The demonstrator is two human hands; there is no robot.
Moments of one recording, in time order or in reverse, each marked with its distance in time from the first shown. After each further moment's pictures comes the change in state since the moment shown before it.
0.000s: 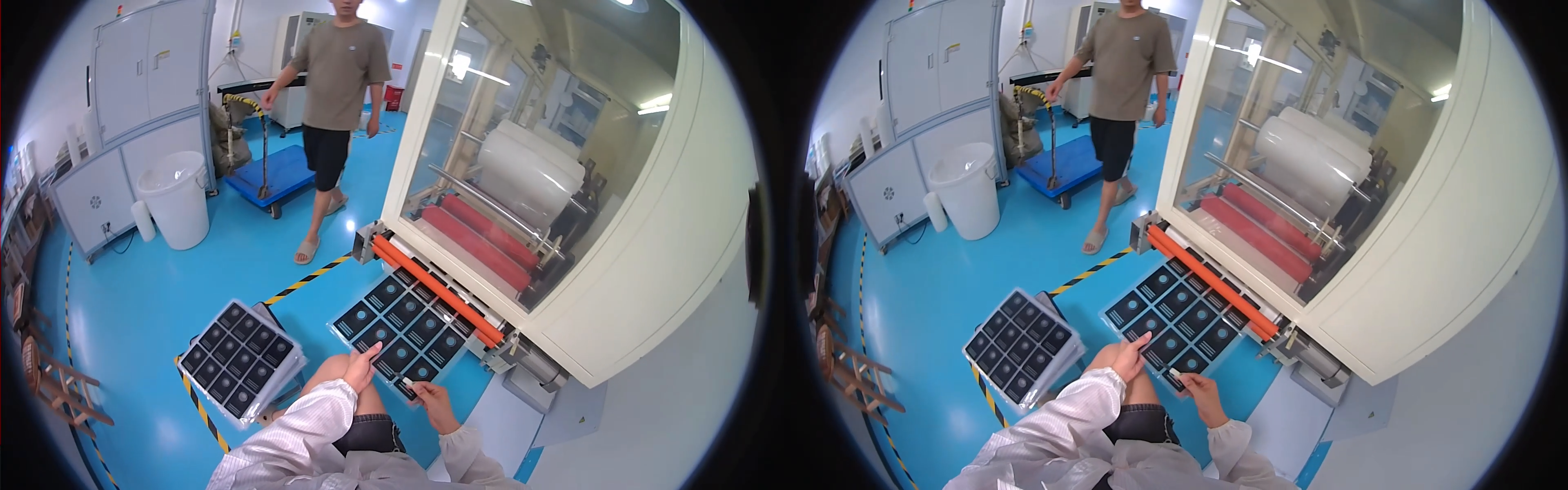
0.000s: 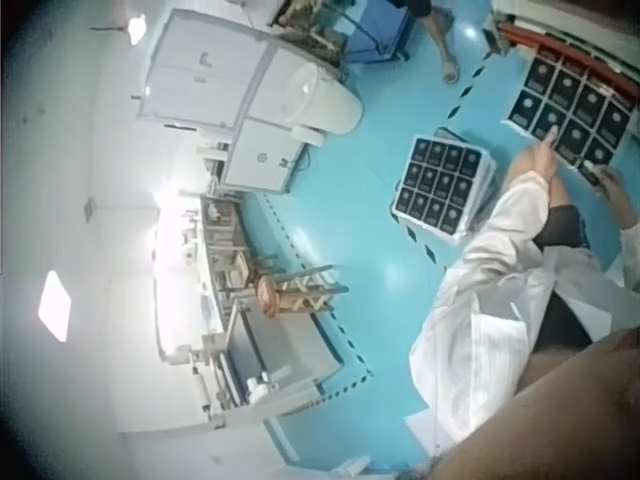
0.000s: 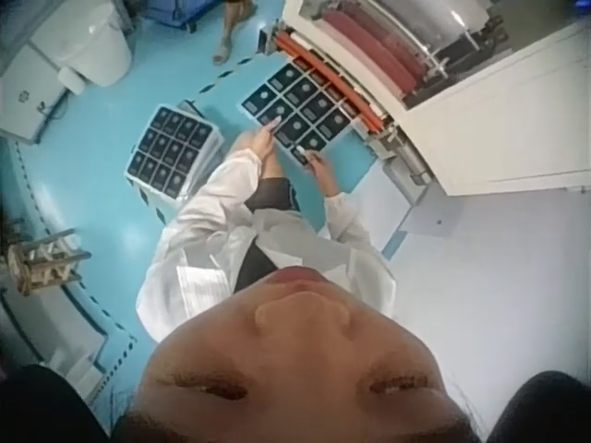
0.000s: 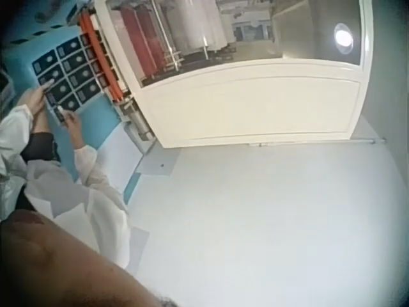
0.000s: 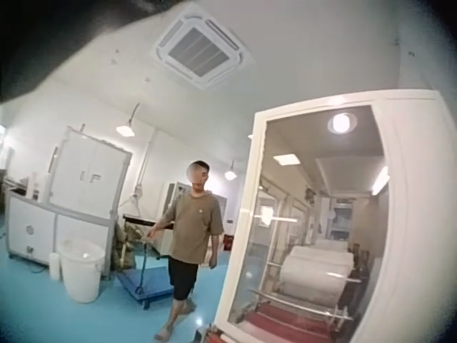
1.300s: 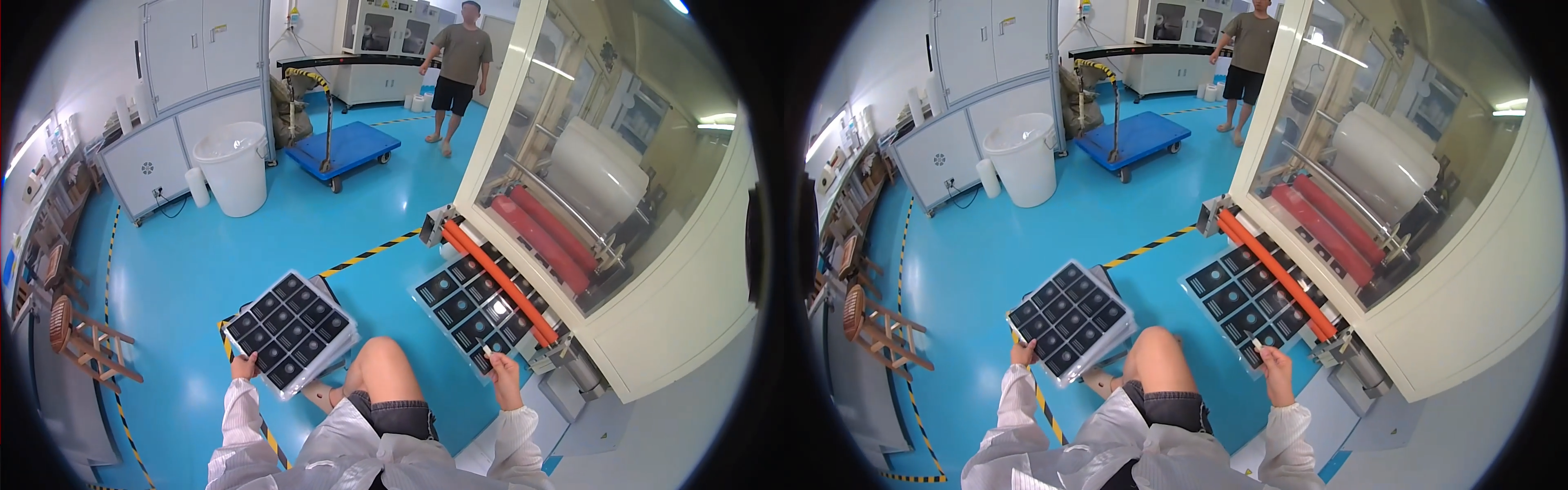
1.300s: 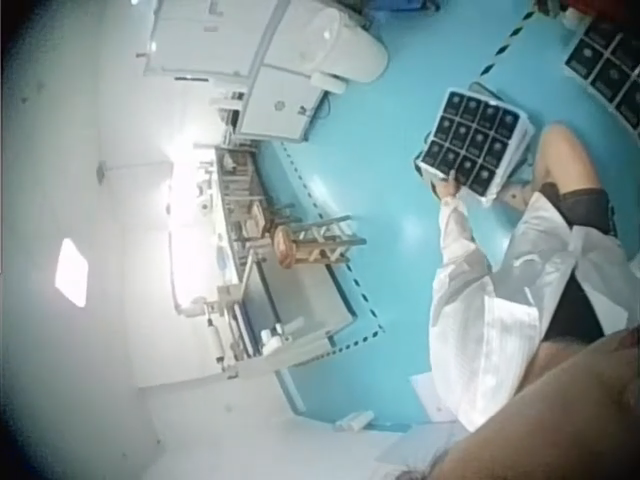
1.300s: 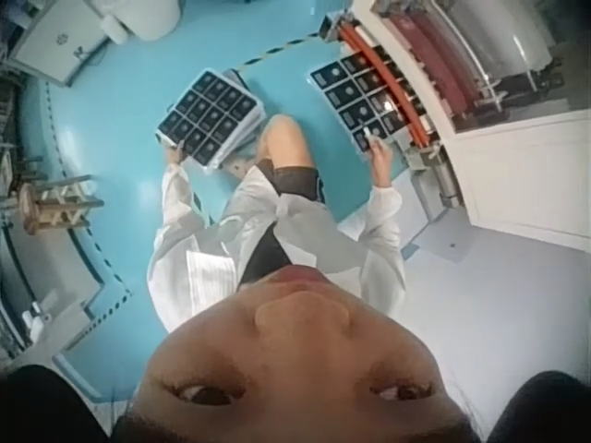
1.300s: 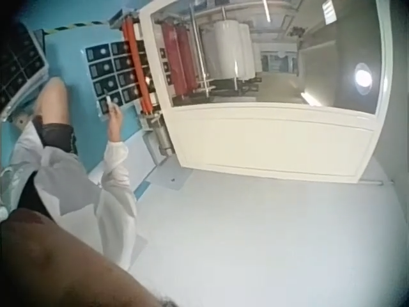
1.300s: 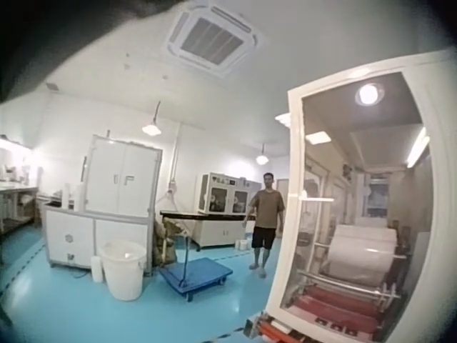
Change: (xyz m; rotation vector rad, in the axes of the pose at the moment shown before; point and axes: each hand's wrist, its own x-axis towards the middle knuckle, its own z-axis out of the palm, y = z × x) left_hand -0.171 0.235 -0.343 1.187 1.040 0.143; right_hand 0.032 -0.037 -0.021 -0.051 0.051 -0.160
